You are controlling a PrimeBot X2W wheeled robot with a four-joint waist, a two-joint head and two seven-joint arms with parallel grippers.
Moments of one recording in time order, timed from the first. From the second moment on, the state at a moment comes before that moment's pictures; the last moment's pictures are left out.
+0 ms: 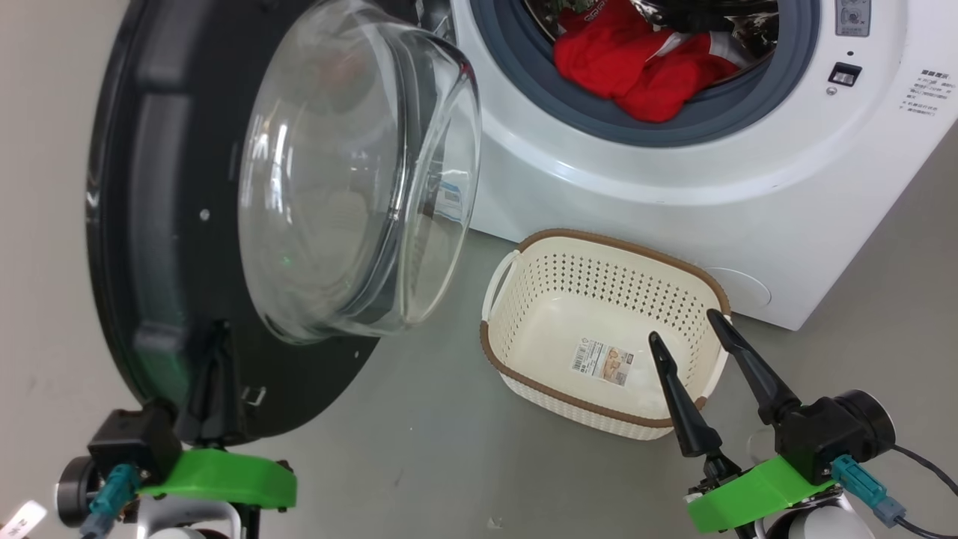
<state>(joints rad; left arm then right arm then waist) -0.19 0.17 -0.15 0.13 -0.35 0.20 -0.19 -0.06 -0.05 0.12 0.08 0.15 0.12 -0.25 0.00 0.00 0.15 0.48</state>
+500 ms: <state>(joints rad) -0.27 0.17 -0.08 0.27 -0.41 0.19 -0.24 -0.06 -0.05 0.12 0.08 0.13 0.12 -0.24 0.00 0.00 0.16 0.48</state>
